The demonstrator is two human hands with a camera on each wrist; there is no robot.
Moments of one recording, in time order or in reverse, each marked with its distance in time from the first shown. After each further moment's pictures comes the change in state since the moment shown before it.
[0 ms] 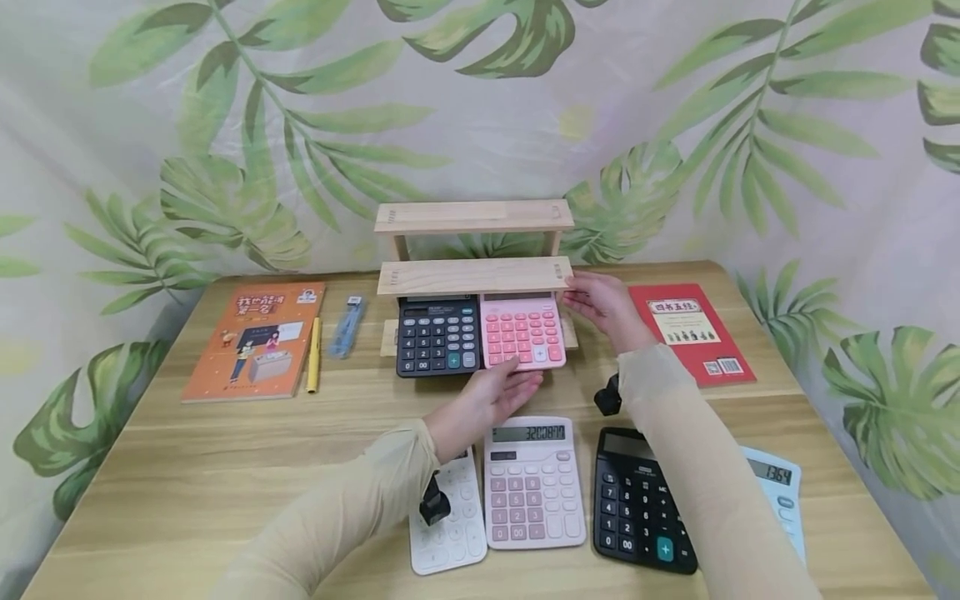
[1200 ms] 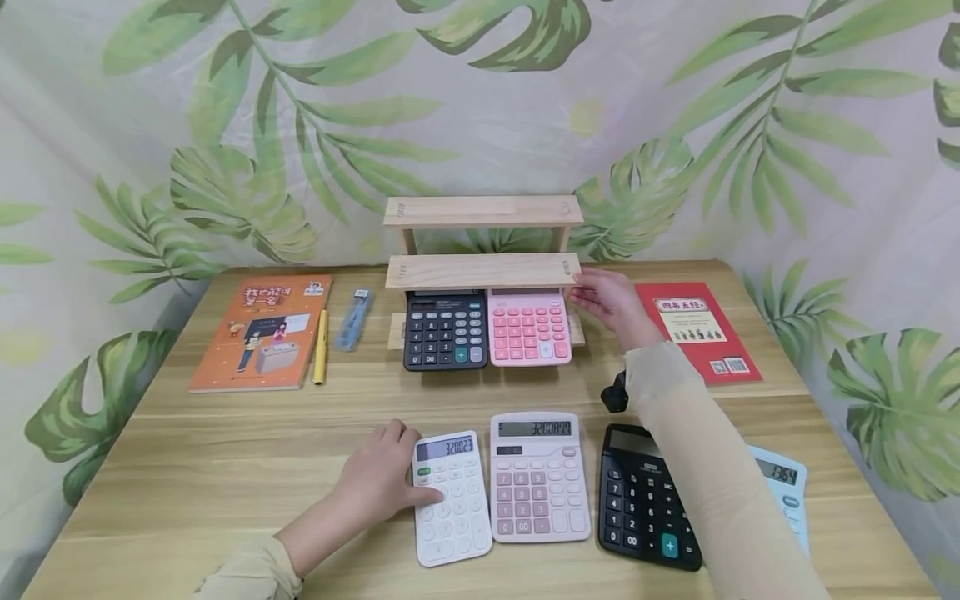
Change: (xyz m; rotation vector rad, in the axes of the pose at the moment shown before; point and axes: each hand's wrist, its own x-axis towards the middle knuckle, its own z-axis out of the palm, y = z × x) left_hand -0.093 -0.003 -0.150 2.041 0.220 0.636; right_hand 0.000 -0.002 0.002 -0.007 -0.010 0.023
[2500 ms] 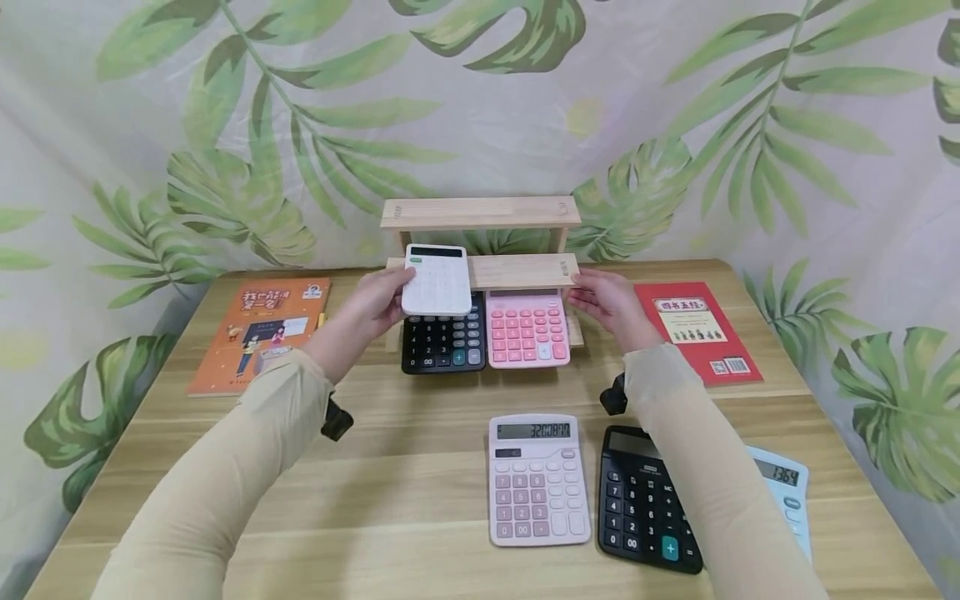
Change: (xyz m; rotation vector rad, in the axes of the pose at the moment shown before) left_hand 0.157 -0.026 -0.128 -1.636 -0.071 -0.352; right_hand -0.003 0.001 0.001 -0.014 0.028 -0.005
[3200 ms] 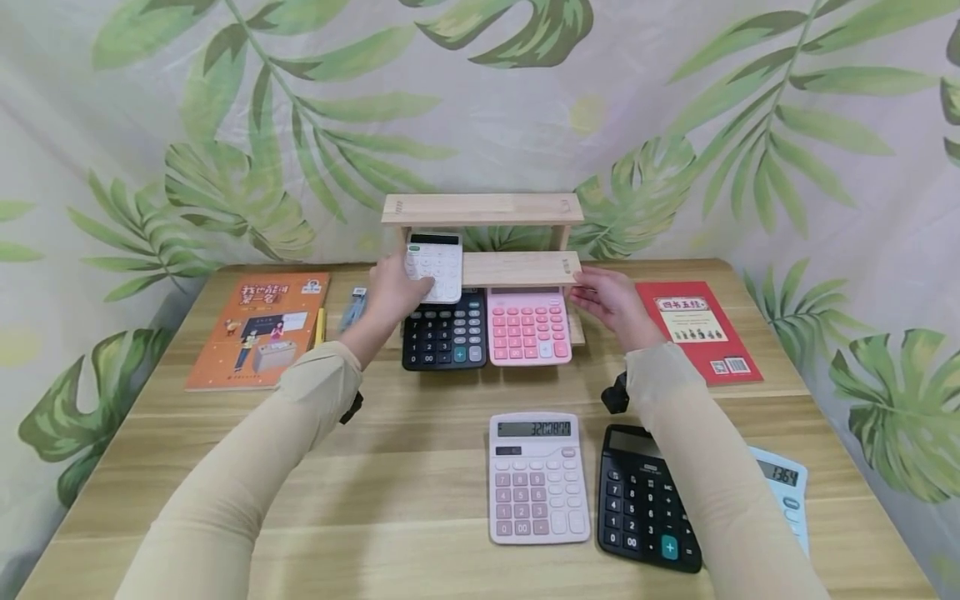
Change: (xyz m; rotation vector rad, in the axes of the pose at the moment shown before) left_hand 0.023 -0.009 0.014 0.998 0.377 0.357; right_hand 0.004 0.001 -0.001 0.014 -0.012 0.012
